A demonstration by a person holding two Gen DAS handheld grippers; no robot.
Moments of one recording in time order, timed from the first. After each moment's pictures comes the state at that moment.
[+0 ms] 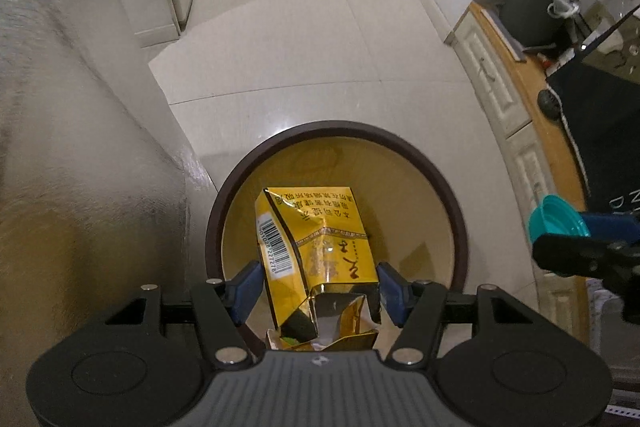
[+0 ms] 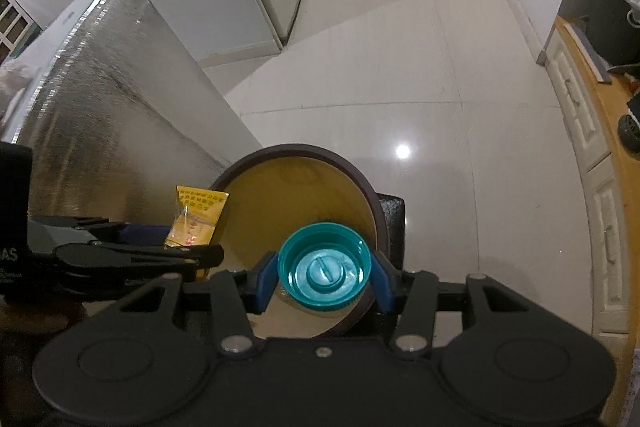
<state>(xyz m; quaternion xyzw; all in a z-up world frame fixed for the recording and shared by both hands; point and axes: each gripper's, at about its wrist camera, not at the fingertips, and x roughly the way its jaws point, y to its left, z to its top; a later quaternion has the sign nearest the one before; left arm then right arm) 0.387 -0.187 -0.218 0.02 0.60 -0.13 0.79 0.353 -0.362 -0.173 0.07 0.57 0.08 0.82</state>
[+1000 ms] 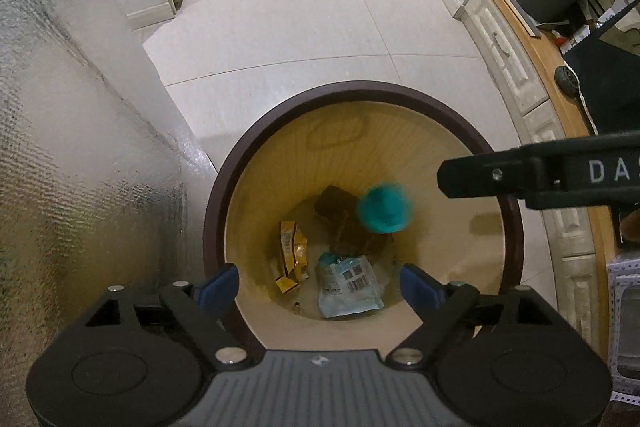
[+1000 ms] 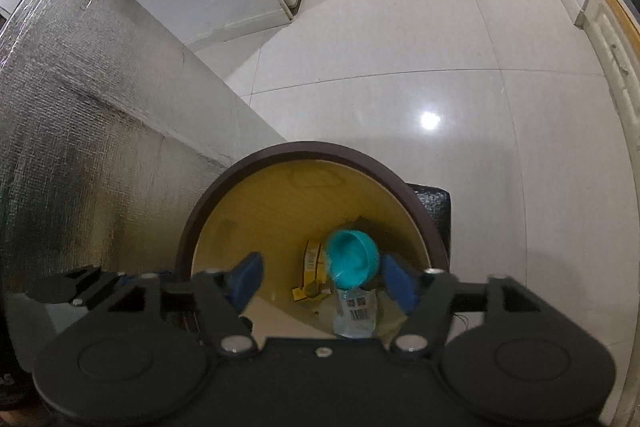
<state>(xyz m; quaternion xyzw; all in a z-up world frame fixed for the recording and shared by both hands) 0.400 -0.178 -0.270 0.03 0.62 -0.13 0.77 0.427 -0.335 -0.264 0.12 0.60 0.10 0.78</state>
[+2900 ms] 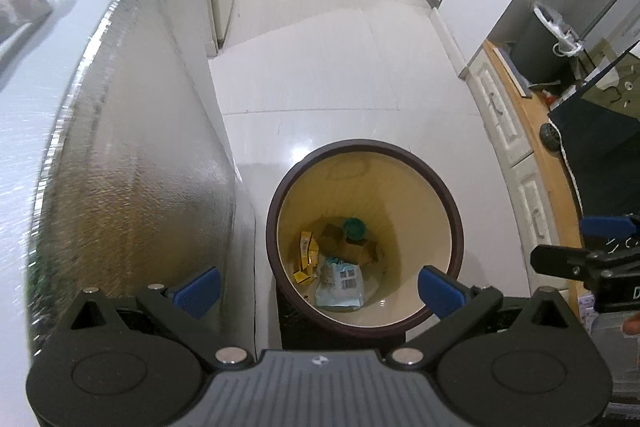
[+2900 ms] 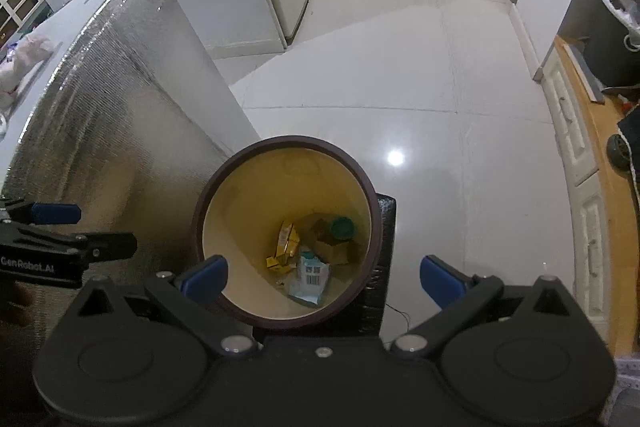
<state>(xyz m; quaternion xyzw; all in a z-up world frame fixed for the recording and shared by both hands) 0.333 -0.135 -0.136 -0.01 0.57 -0.10 0.81 0.323 -0.358 -0.138 0.03 0.56 0.09 0.82</state>
